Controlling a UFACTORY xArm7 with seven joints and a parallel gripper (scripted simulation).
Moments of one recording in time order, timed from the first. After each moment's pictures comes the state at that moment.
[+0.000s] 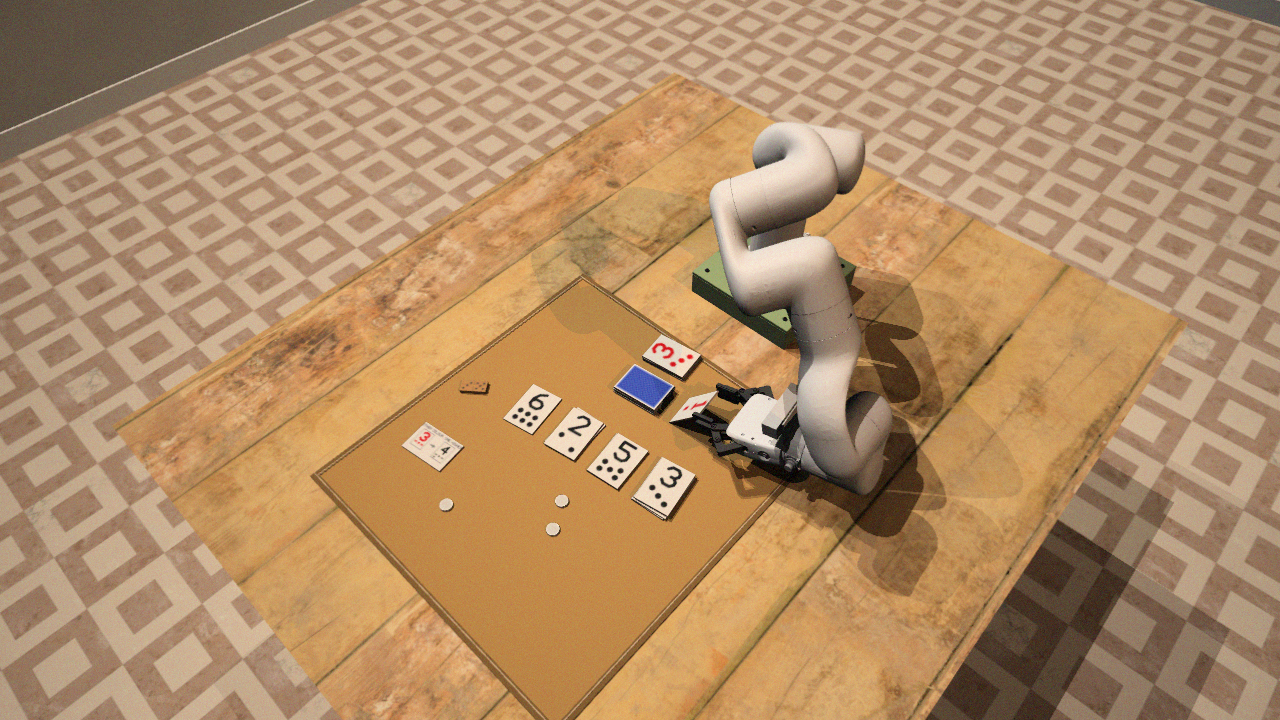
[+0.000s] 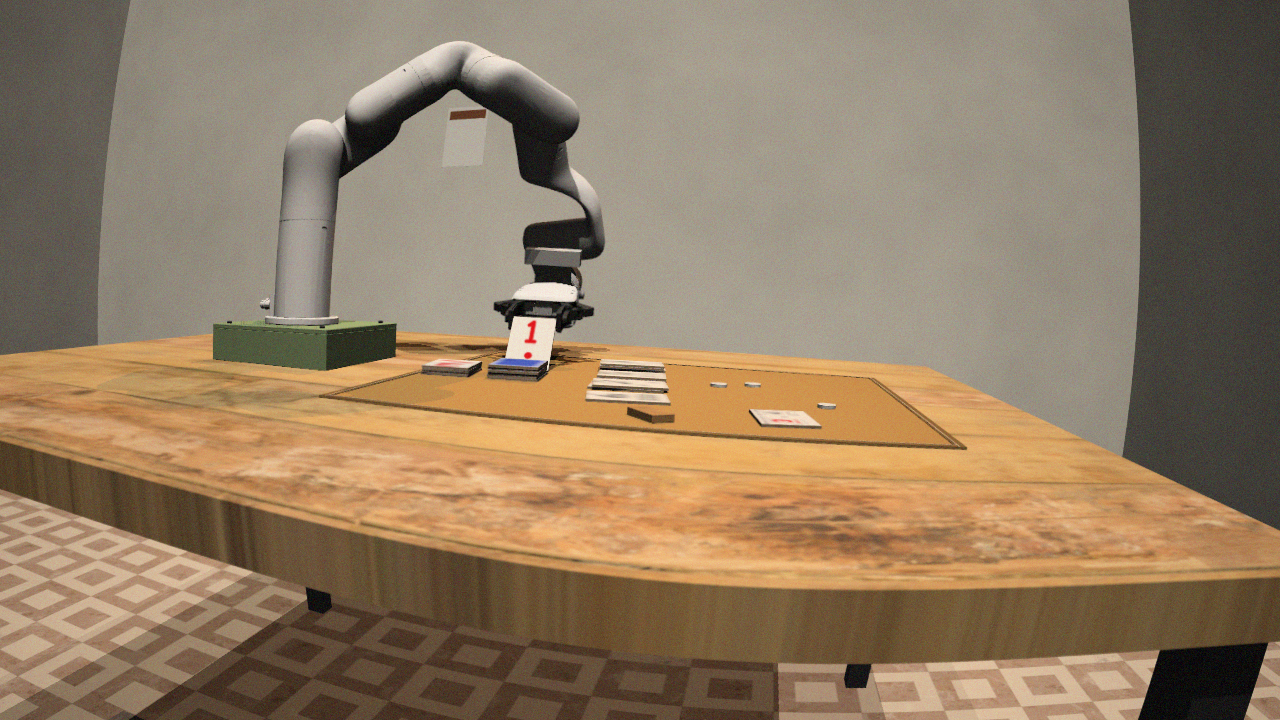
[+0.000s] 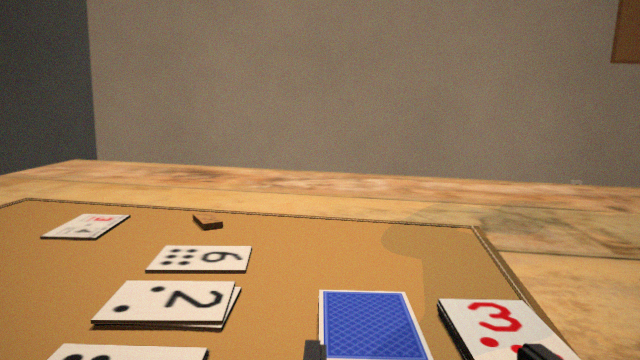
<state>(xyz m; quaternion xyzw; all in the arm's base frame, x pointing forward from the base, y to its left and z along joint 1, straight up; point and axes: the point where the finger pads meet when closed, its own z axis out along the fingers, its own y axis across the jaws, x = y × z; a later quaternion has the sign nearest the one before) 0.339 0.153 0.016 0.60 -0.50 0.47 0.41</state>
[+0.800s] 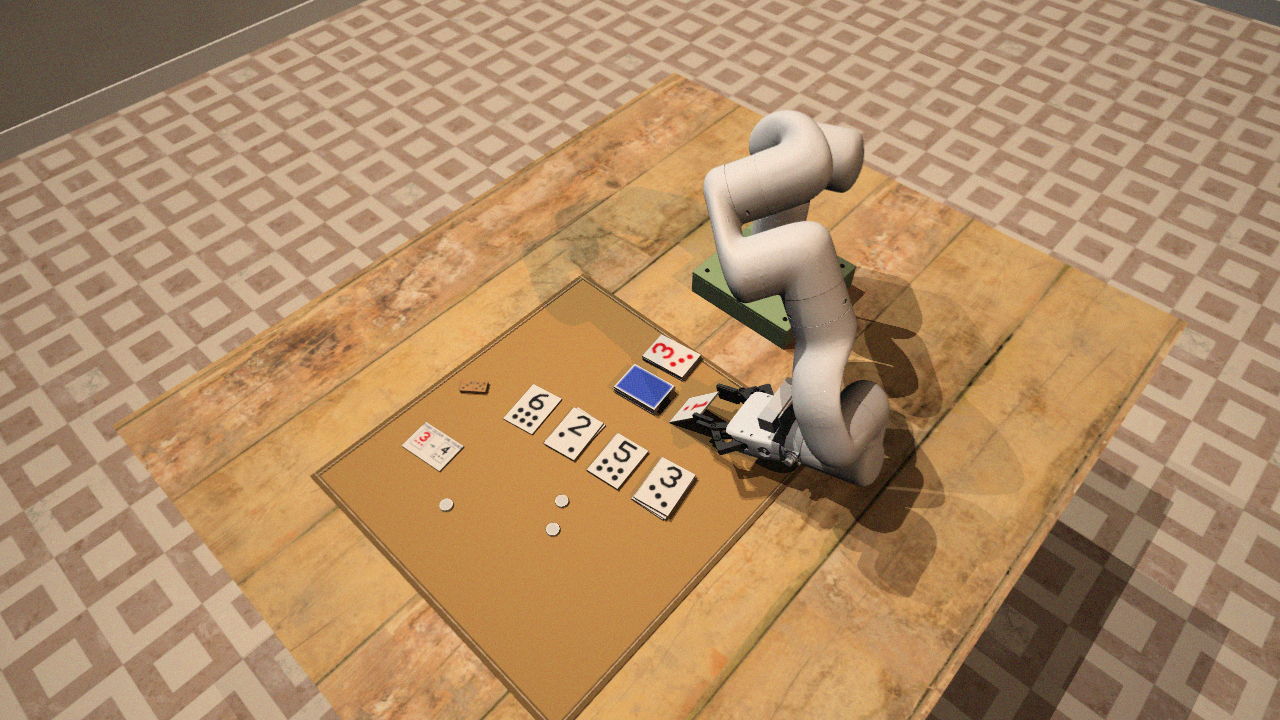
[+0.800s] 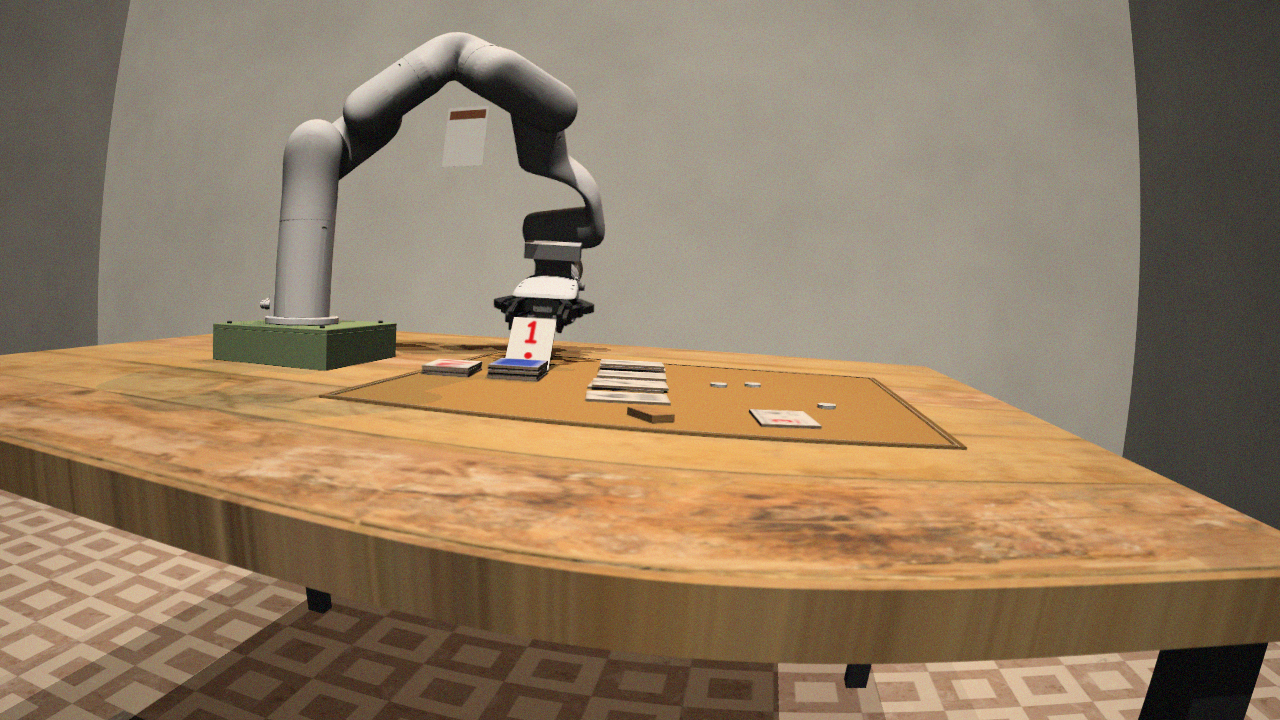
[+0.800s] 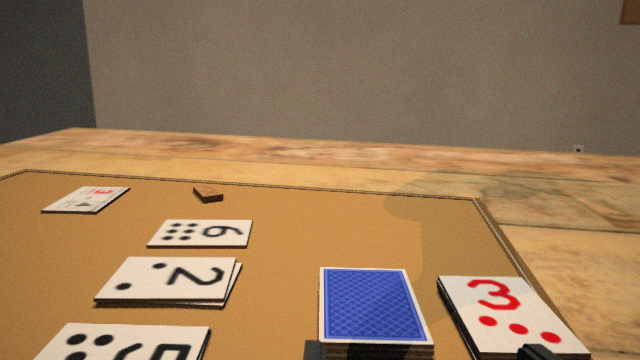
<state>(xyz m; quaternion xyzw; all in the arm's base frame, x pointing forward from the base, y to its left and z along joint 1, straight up) 0.339 0.155 0.016 0.62 -0.52 0.45 0.39</state>
